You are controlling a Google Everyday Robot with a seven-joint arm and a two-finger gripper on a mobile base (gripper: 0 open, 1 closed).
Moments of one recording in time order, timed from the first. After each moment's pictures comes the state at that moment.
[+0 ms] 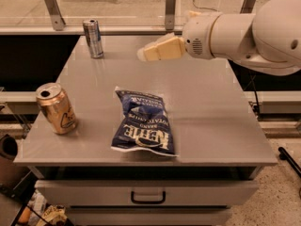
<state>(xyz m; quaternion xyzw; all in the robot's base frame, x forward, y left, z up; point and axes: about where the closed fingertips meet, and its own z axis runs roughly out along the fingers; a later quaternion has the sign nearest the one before) 0.619 -0.046 1.006 -0.38 0.69 0.18 0.59</state>
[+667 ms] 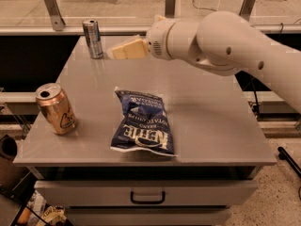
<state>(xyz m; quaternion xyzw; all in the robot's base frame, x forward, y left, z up) 0.667 0.027 0.983 -0.37 0.68 0.19 0.60</state>
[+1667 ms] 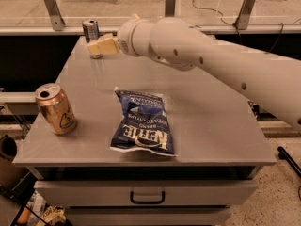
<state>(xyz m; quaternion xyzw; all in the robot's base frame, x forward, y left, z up) 0.724 0.098 0.965 -0.35 0.68 0.17 0.62</state>
